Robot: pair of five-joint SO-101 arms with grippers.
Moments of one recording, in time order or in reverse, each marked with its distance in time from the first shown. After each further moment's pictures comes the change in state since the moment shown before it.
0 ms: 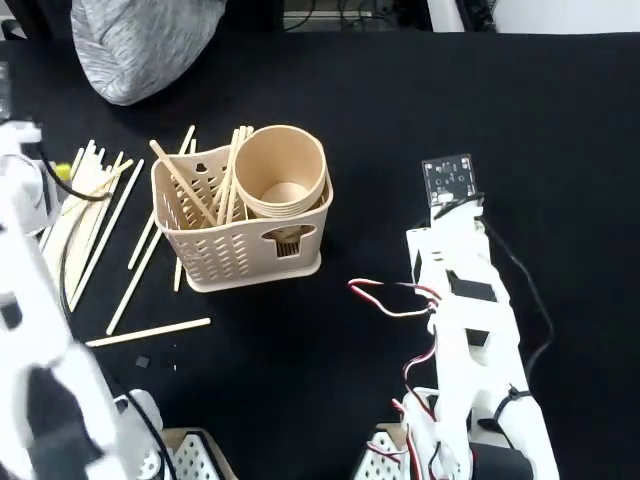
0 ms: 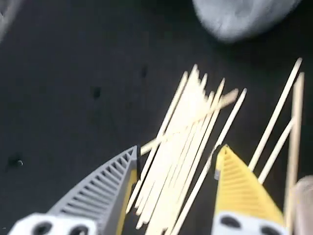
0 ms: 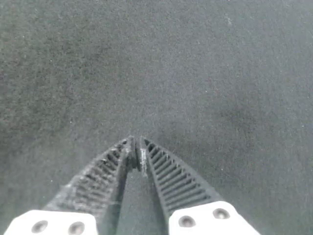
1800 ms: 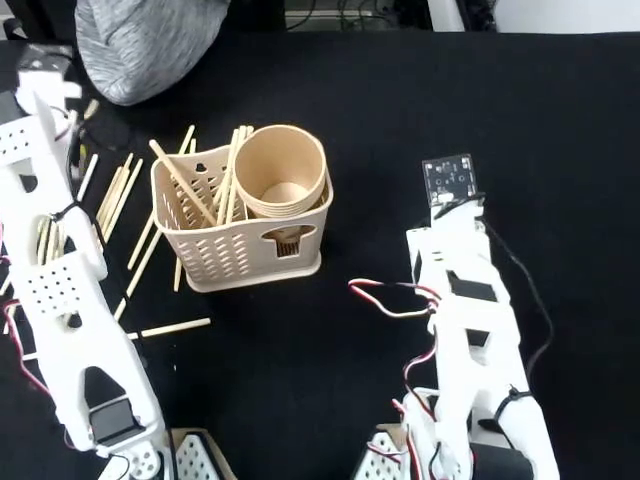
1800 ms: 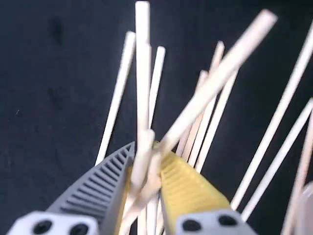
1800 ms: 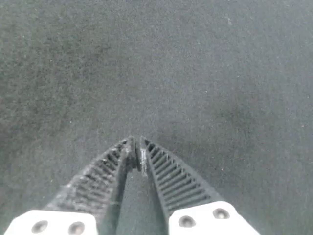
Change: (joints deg) left arm 4.8 78.3 -89.8 38.9 -0.4; right arm 0.0 0.0 0.0 0.0 0.0
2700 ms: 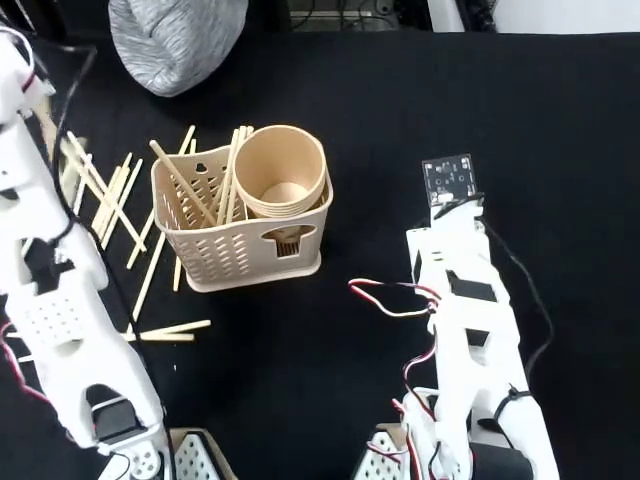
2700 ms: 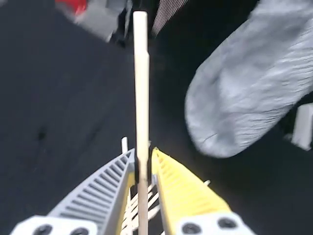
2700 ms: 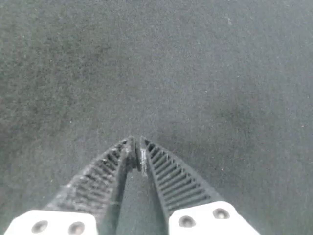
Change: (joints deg) left arm 3.2 -21.2 -17.5 0.4 36.6; right arm 0.0 0.0 0.0 0.0 0.0
